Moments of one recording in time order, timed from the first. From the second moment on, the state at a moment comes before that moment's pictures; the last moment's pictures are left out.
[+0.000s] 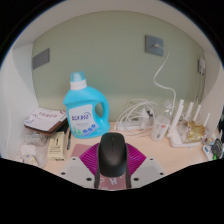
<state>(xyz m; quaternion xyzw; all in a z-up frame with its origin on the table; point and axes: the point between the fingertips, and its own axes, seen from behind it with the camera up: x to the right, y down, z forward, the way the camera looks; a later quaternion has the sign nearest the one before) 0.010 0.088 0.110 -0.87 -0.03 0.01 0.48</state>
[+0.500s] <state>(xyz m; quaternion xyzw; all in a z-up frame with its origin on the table) -0.015 0.088 0.009 -0.91 -0.03 0.01 0.41</state>
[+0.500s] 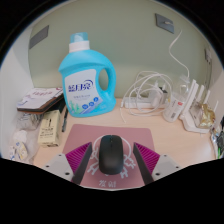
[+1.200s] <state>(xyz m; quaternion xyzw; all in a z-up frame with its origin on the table) -0.054 -0.129 0.182 -0.87 -0.01 -0.06 0.49</state>
